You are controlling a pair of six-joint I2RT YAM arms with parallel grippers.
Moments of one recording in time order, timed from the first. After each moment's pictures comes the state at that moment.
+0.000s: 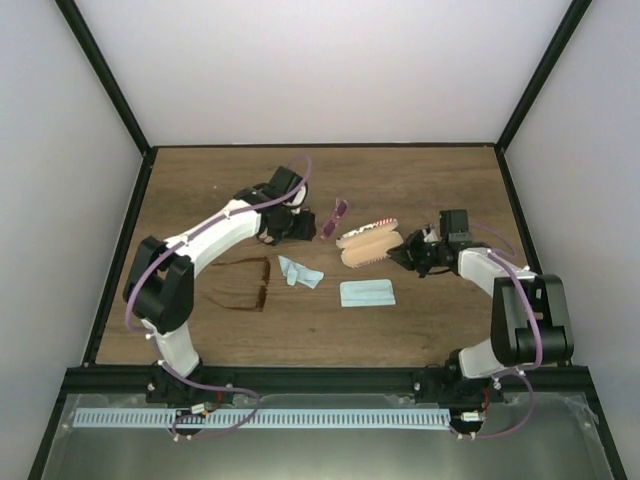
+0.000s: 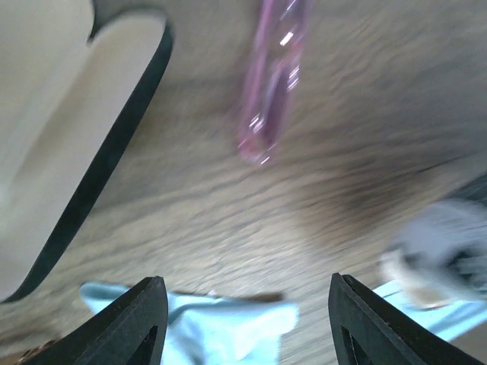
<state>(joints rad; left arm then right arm) -0.57 1.80 1.37 -0.70 0.12 -0.39 0.05 1.44 0.70 -0.22 -0.73 0.99</state>
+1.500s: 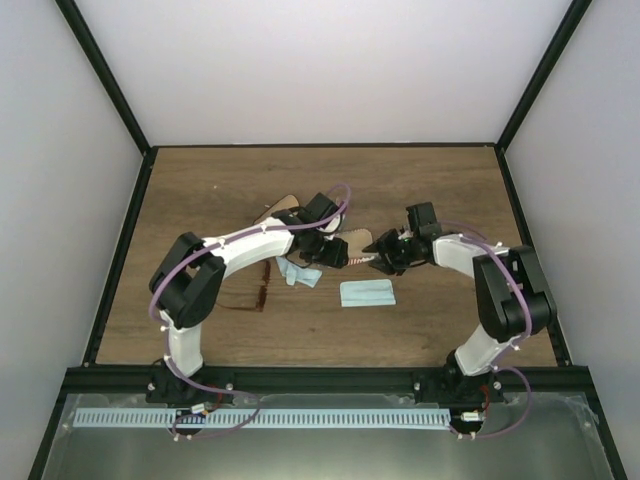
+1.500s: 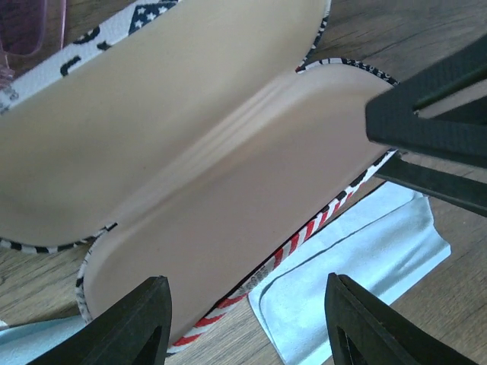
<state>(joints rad) -0.76 1.91 1.37 -0.57 0.24 -0.45 0.25 1.65 0.80 -0.18 -0.66 1.16</state>
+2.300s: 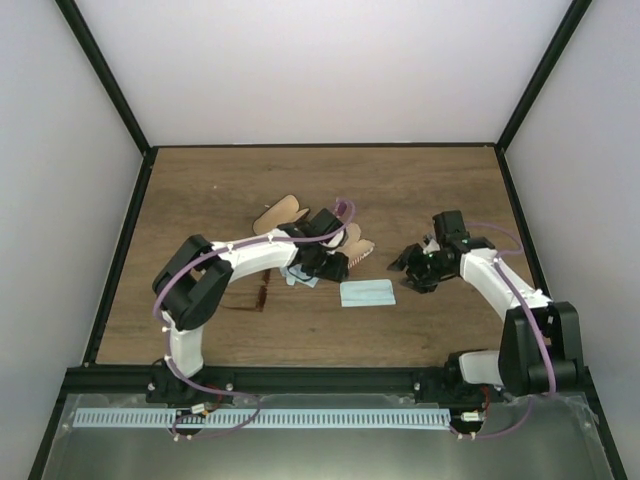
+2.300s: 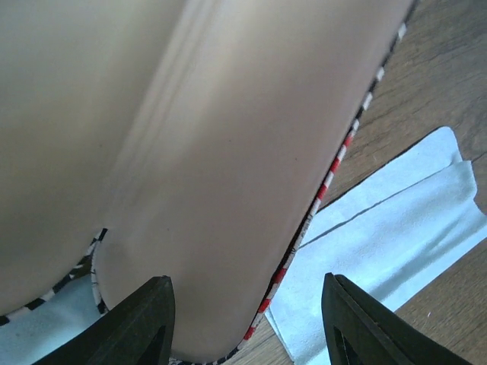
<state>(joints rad) -0.80 1.91 1.27 -0.50 0.23 -0.48 0.13 1.32 0.76 -0.66 -0.54 0.81</state>
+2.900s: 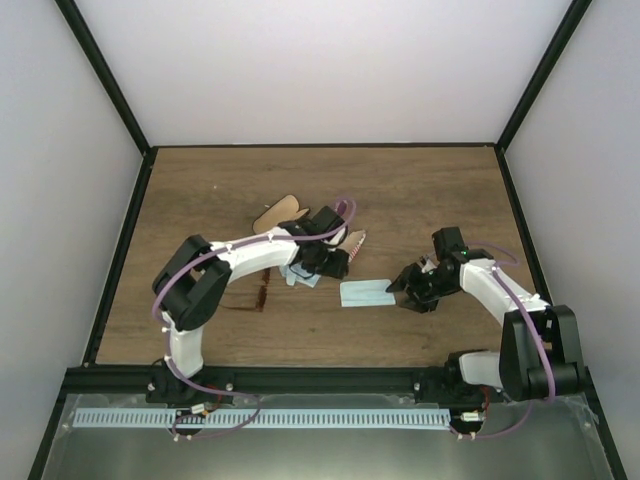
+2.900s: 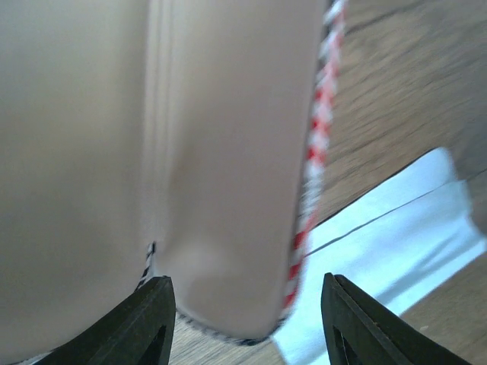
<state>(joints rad) -0.81 1.91 1.28 -0.51 0.18 -0.50 0.13 1.28 0.65 -0.74 -0.63 0.74</state>
